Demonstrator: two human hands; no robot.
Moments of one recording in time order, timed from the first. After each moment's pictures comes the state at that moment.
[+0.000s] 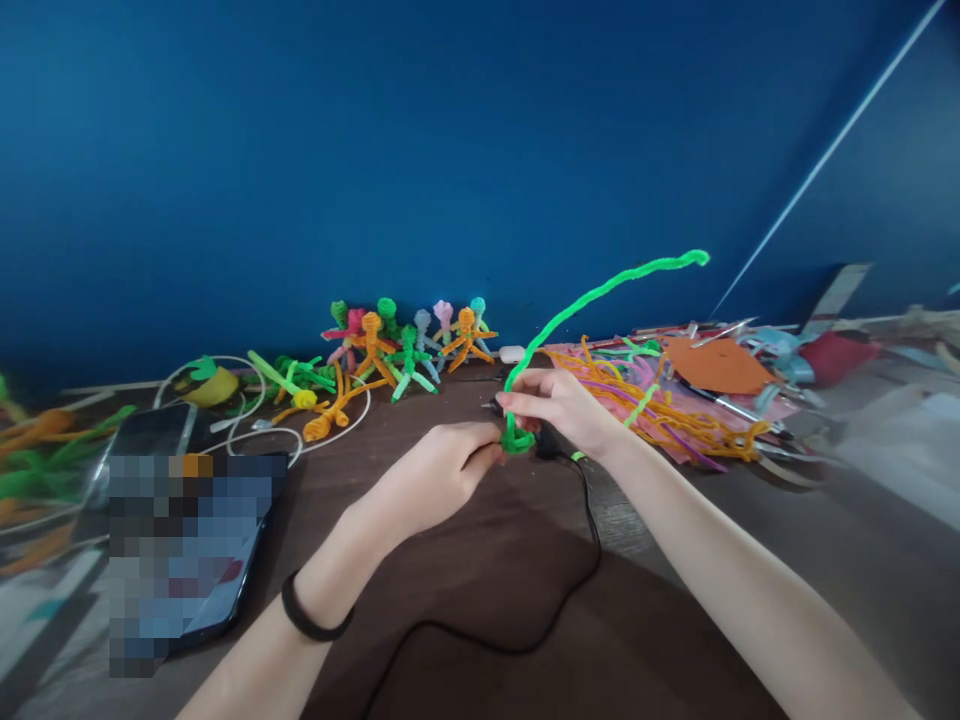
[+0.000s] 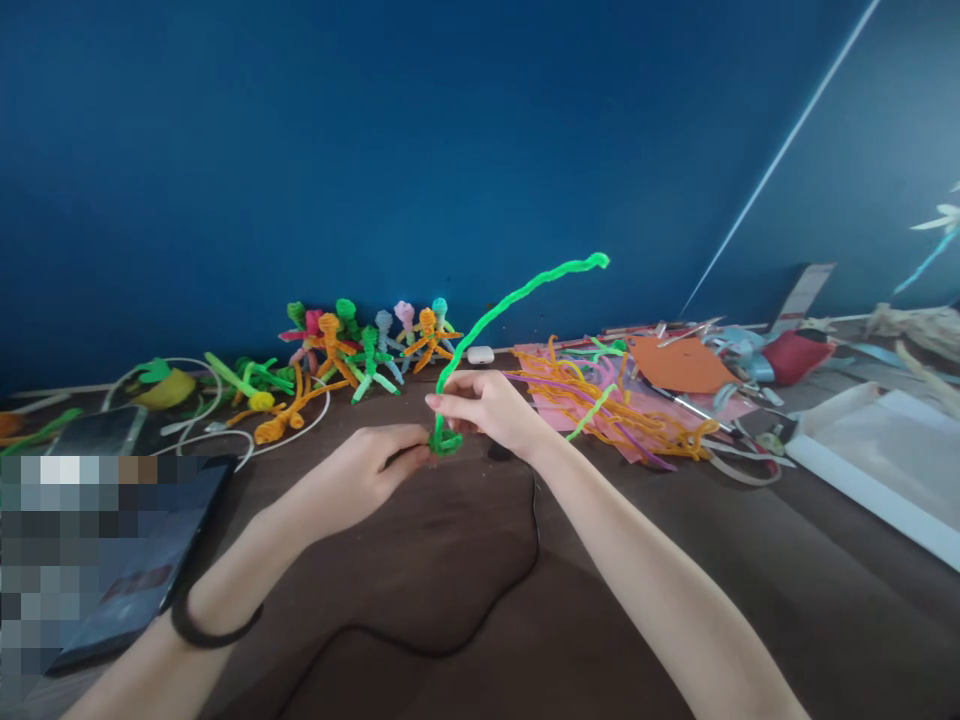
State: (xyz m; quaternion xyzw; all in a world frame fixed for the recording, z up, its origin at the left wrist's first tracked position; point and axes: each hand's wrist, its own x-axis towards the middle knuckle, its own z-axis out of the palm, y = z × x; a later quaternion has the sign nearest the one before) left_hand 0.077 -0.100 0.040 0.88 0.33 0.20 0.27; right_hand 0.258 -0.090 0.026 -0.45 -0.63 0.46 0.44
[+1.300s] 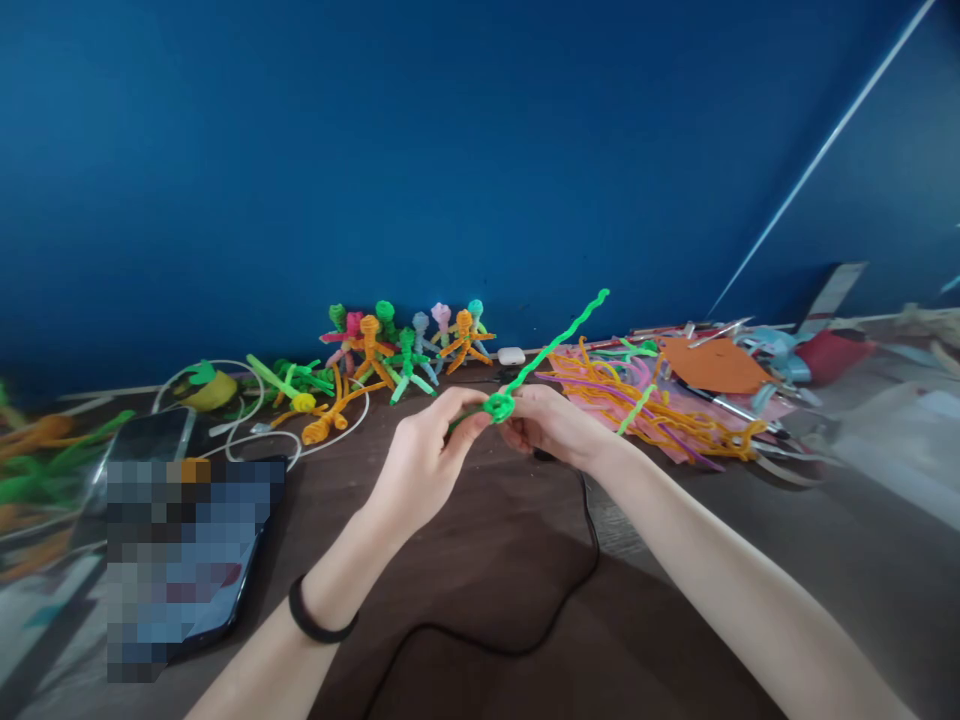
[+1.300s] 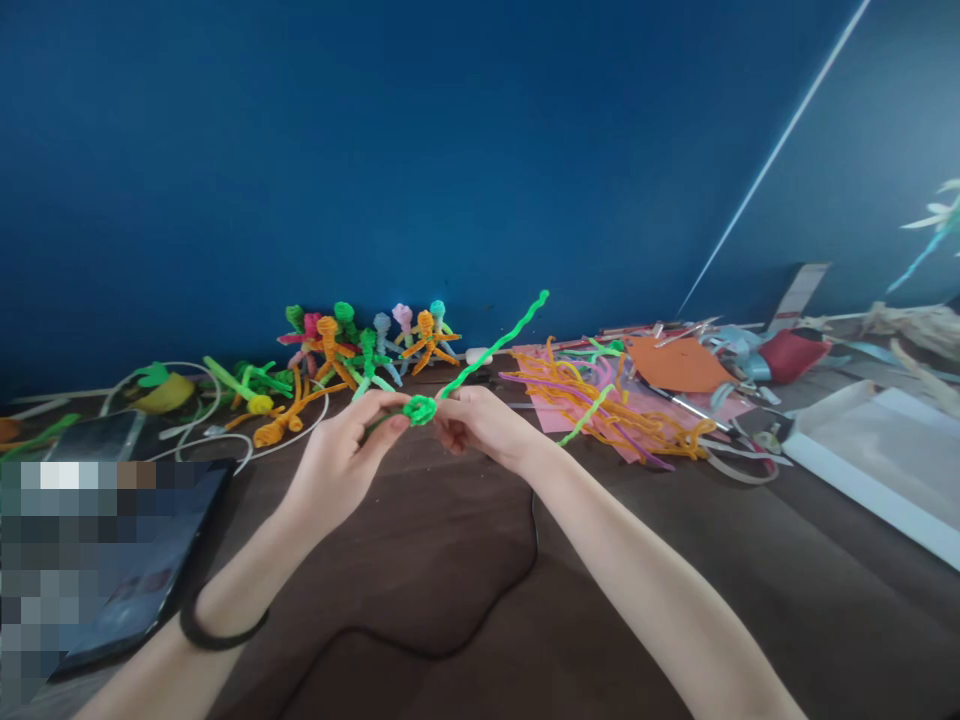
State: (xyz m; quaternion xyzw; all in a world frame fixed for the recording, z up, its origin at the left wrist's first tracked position) left_hand 0.079 -0.102 0.038 0.79 0.37 0.41 0.26; right_hand 0.245 -0.093 0.024 -0.40 -0.51 0.63 0.44
